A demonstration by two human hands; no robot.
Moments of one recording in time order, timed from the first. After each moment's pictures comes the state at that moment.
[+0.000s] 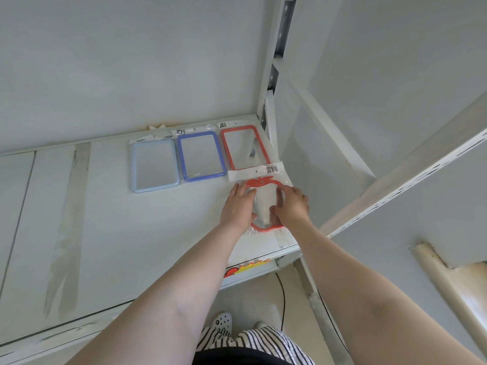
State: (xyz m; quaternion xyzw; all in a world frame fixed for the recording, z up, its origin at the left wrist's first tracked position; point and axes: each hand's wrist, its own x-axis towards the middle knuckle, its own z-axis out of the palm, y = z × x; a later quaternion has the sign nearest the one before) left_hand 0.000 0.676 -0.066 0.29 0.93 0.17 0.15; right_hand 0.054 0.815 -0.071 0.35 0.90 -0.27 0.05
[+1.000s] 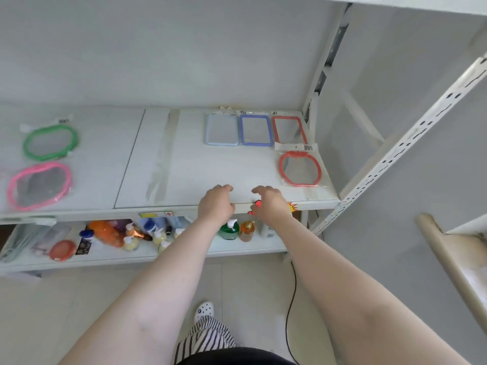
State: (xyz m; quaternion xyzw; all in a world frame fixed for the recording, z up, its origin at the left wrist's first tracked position) left_hand 0.162 0.465 -0.009 0.08 0.96 0.22 0.11; right_hand 0.192 0.615 -0.003 0.09 0.97 -0.21 0.09
